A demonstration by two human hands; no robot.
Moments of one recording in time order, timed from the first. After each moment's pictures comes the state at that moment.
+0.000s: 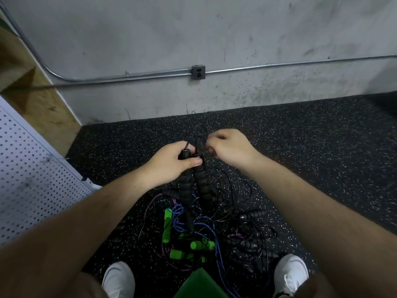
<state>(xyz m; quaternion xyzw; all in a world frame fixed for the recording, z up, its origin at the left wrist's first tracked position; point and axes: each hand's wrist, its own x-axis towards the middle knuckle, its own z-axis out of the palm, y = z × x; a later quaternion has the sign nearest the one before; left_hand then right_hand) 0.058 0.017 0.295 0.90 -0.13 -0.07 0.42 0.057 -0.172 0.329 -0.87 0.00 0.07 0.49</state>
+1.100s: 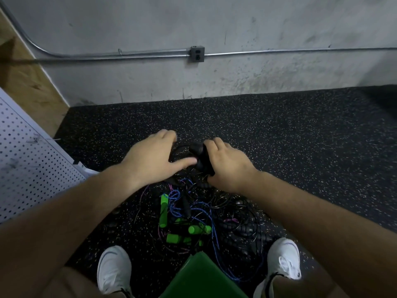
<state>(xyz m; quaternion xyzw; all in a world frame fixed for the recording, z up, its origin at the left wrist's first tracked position) 0.035 0.052 0.293 0.99 -0.15 -0.01 0.07 0.020 -0.152 0.275 -0.98 -0.20 0.03 0.05</state>
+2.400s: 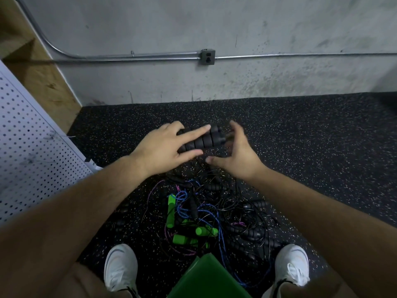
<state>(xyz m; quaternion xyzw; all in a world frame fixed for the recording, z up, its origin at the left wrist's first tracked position) 0.061 0.078 0.278 0.94 -0.31 0.11 0.05 0.044 -0.157 0.254 -0.89 -0.06 0.05 0.45</state>
